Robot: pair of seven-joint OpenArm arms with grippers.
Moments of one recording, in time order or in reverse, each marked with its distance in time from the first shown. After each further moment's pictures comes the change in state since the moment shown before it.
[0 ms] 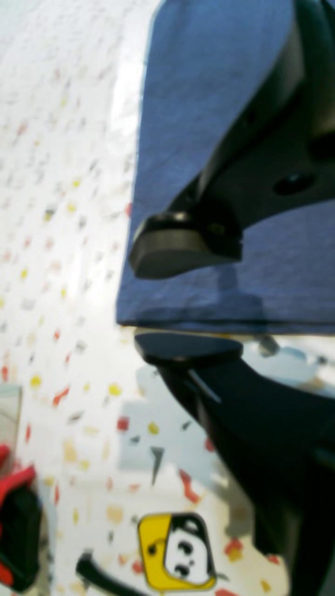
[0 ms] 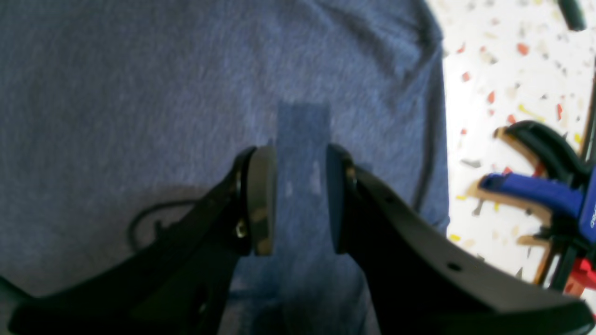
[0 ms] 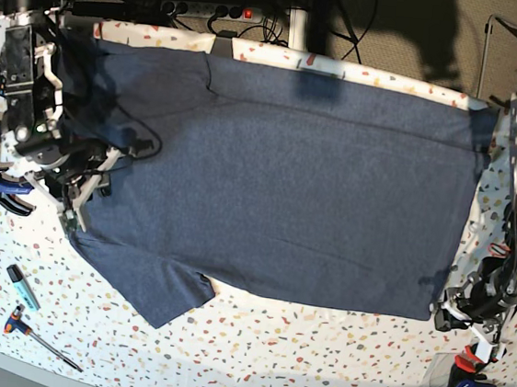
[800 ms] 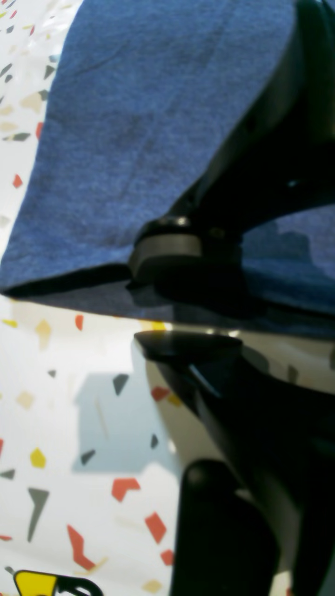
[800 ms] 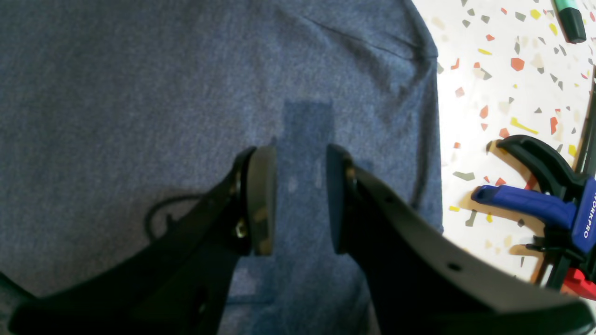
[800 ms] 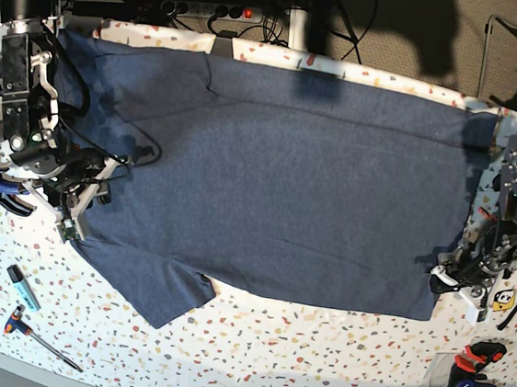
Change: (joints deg) left arm -4.9 2.1 -0.1 -25.2 11.1 0.3 -17.0; right arm 1.1 -0.1 0.0 0.0 0.0 0.5 -1.5
